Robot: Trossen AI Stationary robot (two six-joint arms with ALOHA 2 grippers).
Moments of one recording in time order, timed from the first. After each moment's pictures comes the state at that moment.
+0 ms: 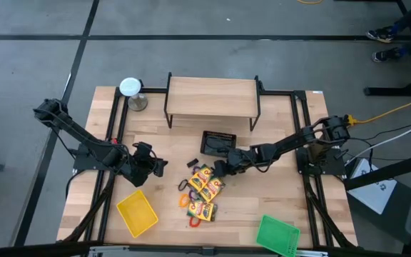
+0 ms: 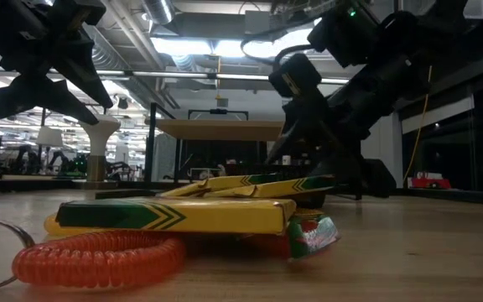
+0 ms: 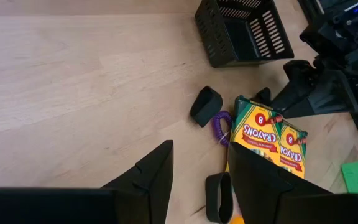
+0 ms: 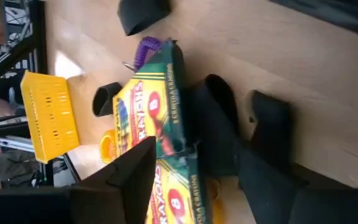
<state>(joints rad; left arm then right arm) -0.58 1.06 0.58 -0.44 -0.69 -1.61 0.17 1.77 0.75 0.29 -0.04 1.43</state>
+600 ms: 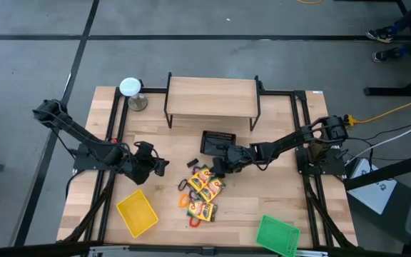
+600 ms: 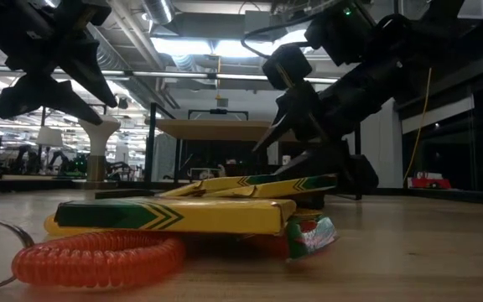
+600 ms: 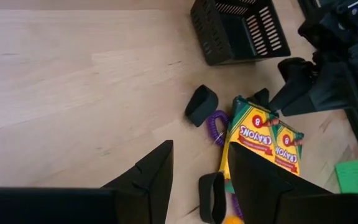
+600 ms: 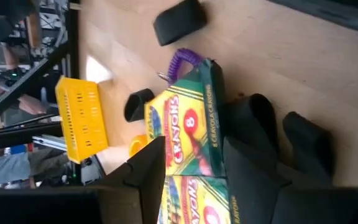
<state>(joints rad) -0.54 1.06 0.58 -0.41 -0.65 -1.59 0.15 1.78 0.75 0.38 -0.08 1.43</state>
